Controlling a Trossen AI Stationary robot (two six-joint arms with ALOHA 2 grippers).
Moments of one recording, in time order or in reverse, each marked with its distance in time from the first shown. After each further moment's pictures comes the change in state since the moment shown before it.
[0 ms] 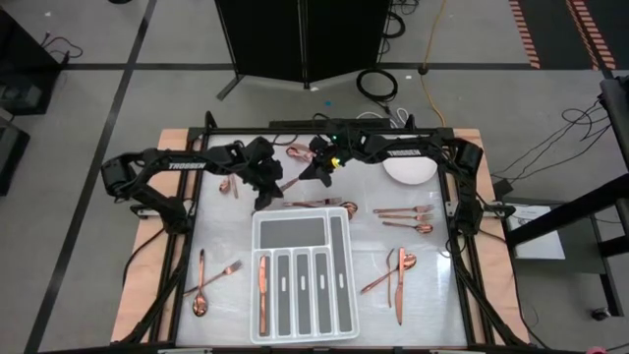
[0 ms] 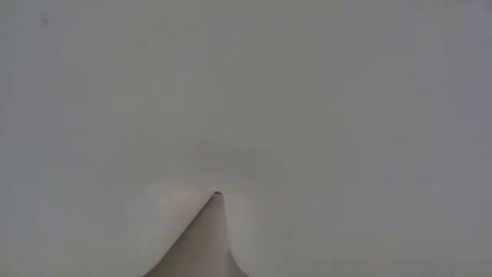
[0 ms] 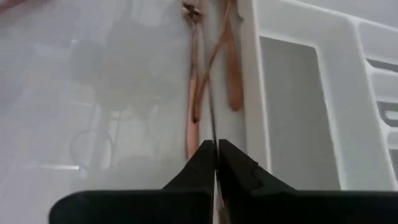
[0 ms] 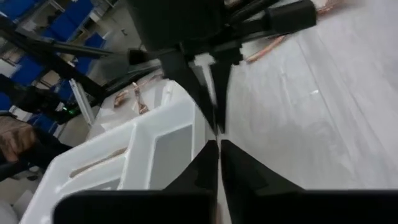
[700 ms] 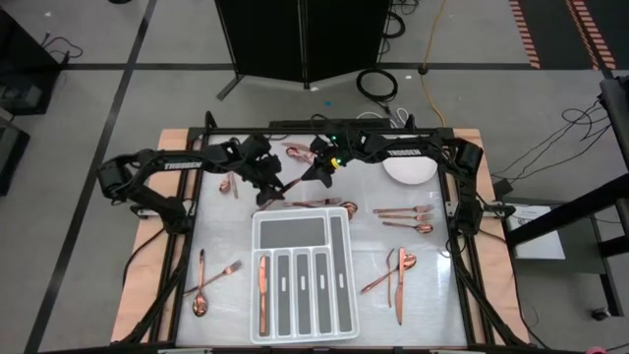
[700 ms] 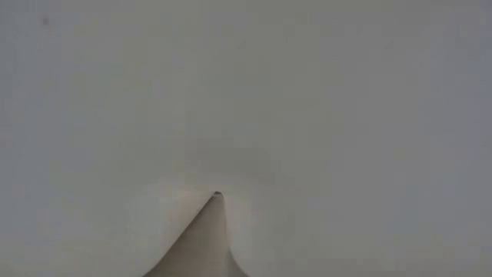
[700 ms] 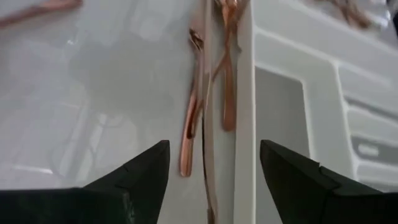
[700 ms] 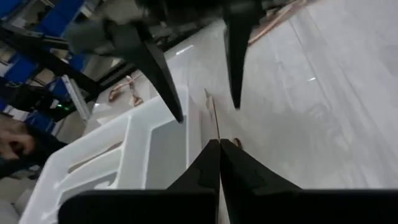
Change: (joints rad) left arm 0.026 -0.032 -0.011 0.034 0.069 -0.120; right arm 0.008 0.000 0.002 -0.062 0.008 -0.003
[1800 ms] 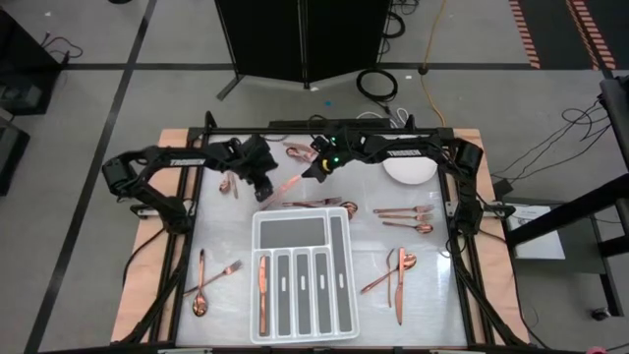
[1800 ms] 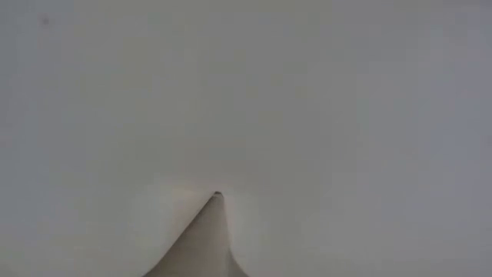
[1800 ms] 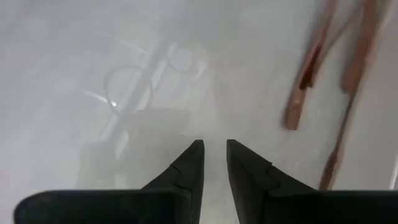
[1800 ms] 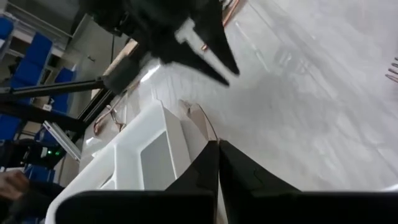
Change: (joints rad) left arm 0.066 0.040 -0.006 -0.124 -0.285 -0.052; right arm 0.001 0.000 0.000 -0.039 0.126 0.236
